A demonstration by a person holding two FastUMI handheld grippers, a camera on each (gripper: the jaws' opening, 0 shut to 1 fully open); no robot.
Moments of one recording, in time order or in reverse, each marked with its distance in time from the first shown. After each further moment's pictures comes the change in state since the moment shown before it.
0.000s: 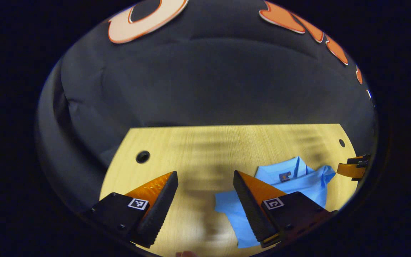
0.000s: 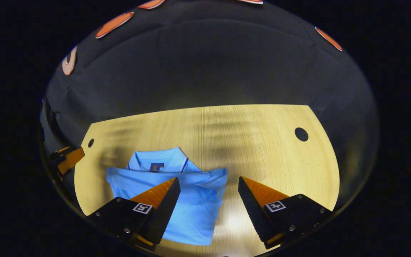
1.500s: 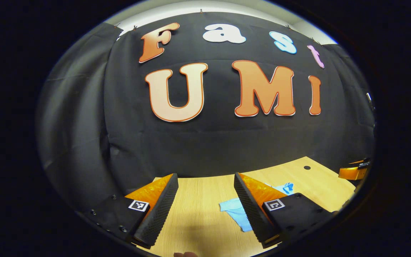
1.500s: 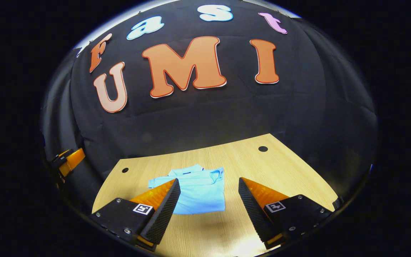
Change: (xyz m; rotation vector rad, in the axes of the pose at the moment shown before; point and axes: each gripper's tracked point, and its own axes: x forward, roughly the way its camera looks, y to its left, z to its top) left arm -0.280 0.058 0.011 0.025 -0.538 -0.118; right arm -0.261 0.031 -0.084 0.146 -0.469 -0.073
